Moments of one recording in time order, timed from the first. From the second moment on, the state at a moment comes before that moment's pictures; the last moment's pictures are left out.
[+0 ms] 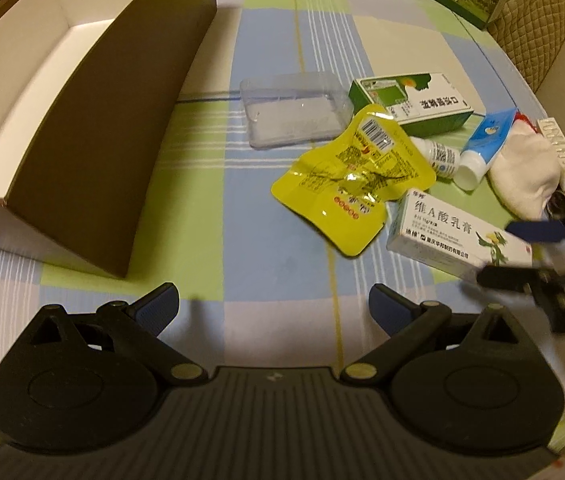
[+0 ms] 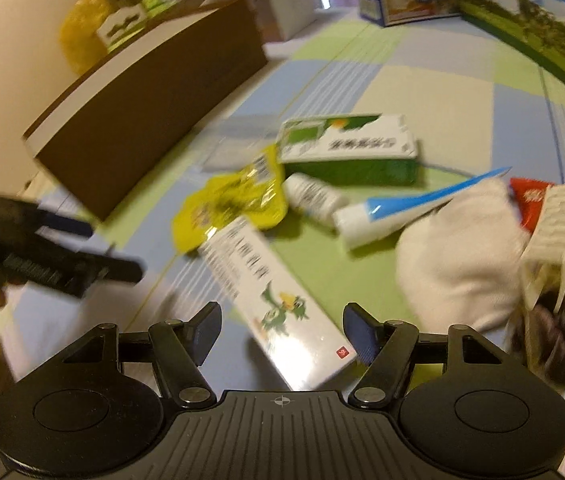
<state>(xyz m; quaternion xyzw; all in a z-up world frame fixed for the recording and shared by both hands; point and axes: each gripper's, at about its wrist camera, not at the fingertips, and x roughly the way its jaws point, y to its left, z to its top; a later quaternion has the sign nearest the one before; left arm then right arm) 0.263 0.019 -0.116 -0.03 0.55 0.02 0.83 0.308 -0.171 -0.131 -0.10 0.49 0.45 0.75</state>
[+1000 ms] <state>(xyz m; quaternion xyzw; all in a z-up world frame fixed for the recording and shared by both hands) 0.308 -0.008 -0.118 0.03 0.53 -0.09 0.85 0.290 -0.175 -0.131 -0.14 0.50 0.30 0.80</state>
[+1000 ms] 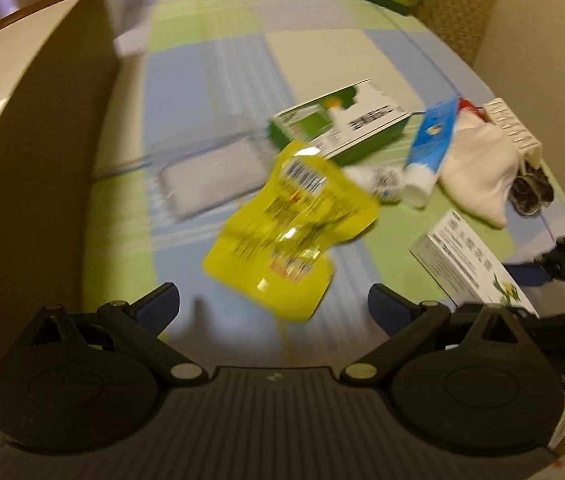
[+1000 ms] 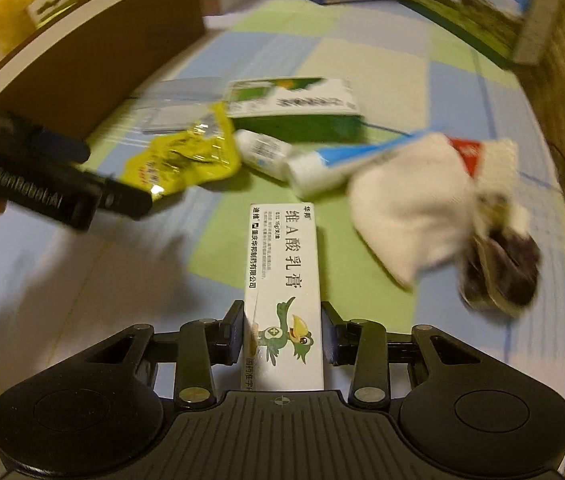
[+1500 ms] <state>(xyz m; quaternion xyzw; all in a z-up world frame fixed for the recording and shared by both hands) 0.361 -0.023 -0.151 0.08 0.52 -0.15 0.84 0.286 -0.206 -0.121 -0.10 0.51 0.26 0.81</state>
